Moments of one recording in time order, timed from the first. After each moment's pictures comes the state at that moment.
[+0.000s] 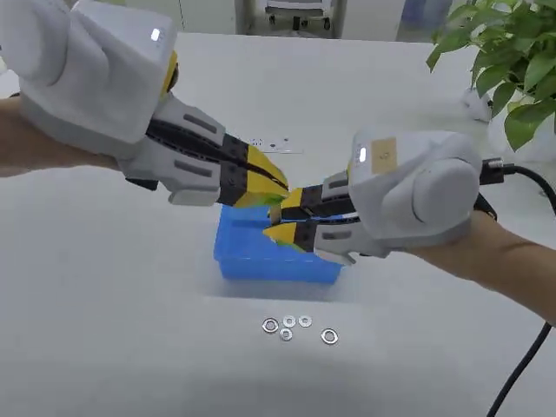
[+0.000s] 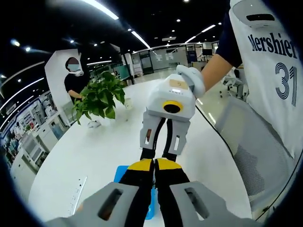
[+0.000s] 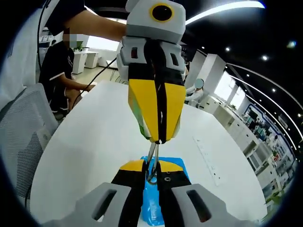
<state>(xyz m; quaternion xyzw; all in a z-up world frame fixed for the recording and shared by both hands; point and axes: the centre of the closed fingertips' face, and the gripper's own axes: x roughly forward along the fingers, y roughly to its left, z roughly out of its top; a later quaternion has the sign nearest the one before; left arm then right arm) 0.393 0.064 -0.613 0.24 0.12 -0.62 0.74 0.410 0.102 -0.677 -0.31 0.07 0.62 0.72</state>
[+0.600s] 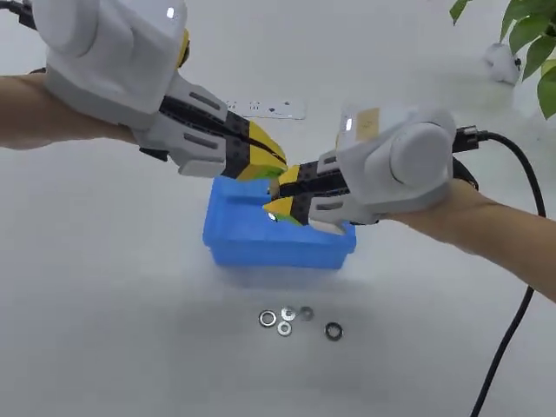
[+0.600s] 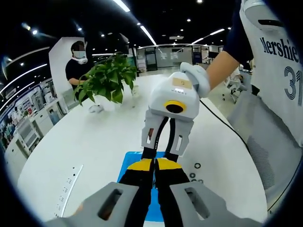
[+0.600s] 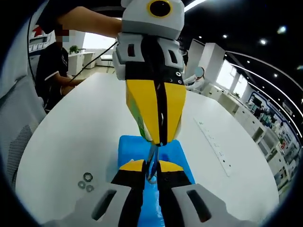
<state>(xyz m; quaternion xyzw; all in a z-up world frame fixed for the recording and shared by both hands) 0.458 0.068 -0.680 0.21 0.16 -0.62 0.74 0.465 0.107 -0.745 -0.29 0.13 0.63 0.71</state>
